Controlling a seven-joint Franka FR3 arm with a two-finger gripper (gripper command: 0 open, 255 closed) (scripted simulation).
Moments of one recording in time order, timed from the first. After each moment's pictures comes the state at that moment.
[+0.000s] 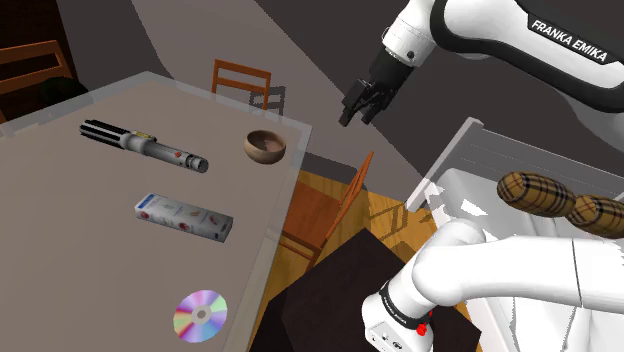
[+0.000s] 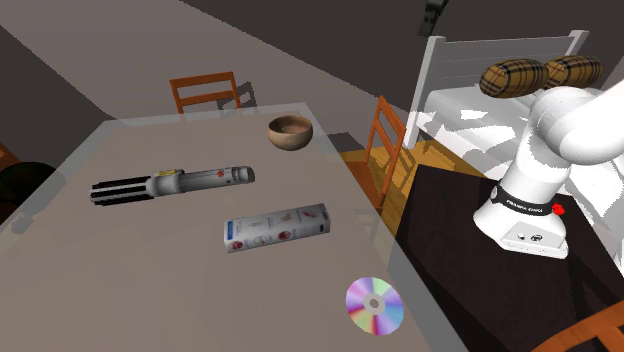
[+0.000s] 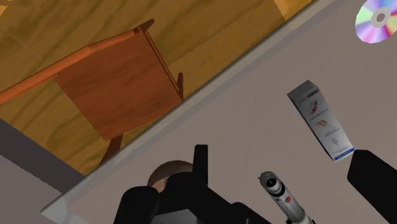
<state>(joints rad) 0.00 -0.79 0.05 -2.26 0.10 1.64 0.08</state>
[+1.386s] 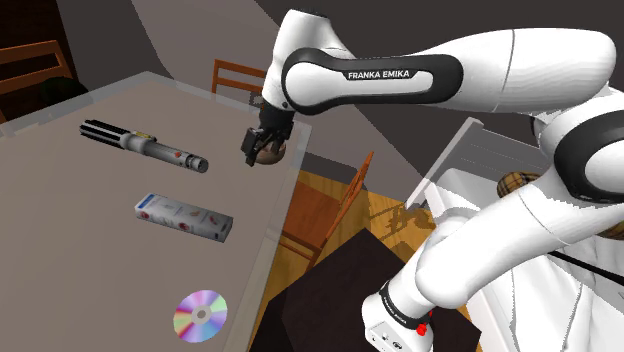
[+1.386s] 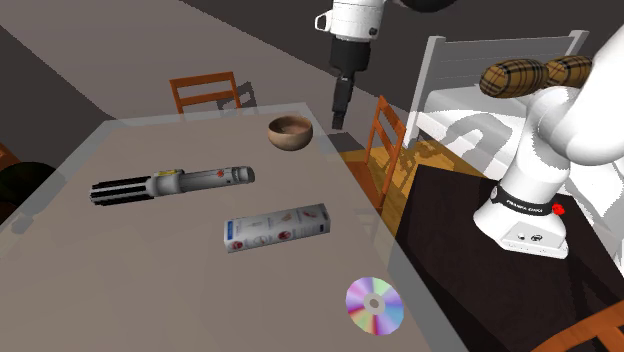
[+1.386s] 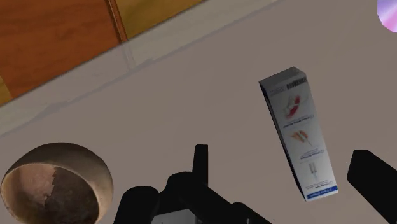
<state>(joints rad) 0.09 -0.24 0.24 -2.21 0.09 2.06 0.08</state>
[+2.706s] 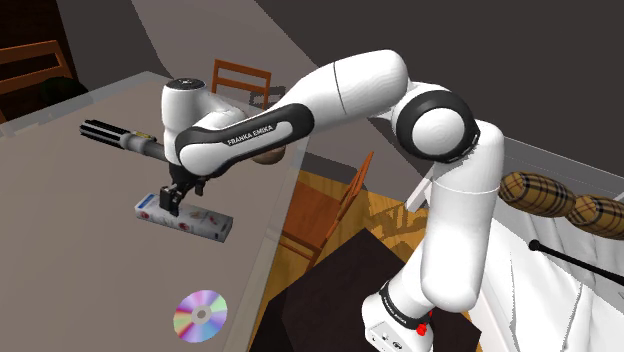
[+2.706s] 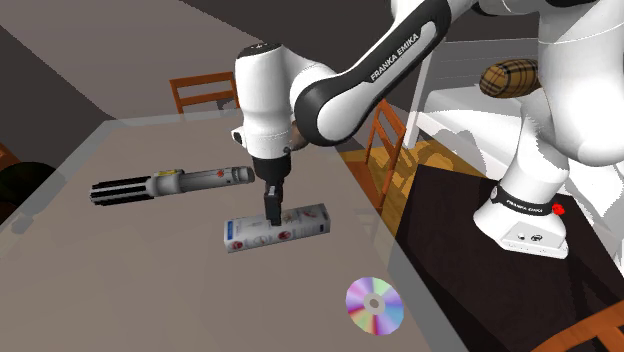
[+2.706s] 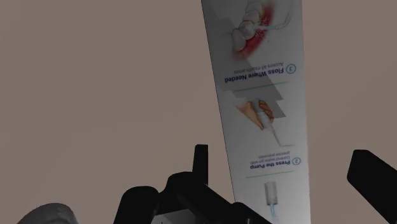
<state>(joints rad) 0.25 0.45 0.33 -1.79 -0.17 2.22 0.19</state>
